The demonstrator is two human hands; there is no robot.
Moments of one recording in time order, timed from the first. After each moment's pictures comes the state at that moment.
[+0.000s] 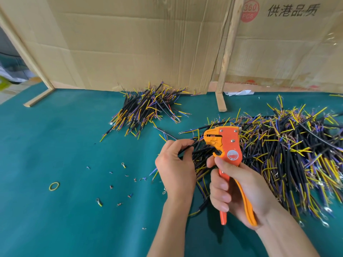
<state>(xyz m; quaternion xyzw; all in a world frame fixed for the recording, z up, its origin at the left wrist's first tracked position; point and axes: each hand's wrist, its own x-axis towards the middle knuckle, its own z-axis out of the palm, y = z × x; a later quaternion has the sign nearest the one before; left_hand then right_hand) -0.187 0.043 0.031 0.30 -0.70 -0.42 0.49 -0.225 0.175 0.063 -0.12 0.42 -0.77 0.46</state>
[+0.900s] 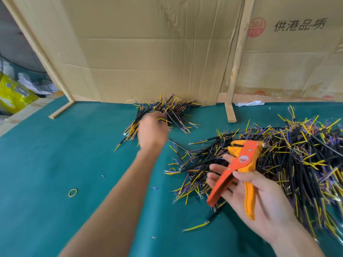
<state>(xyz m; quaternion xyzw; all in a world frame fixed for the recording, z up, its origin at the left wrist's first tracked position) -0.218 -0.097 0.082 0.36 -0.83 -0.23 0.35 -0.236 0.174 0.059 -0.06 0.30 -0.85 0.43</state>
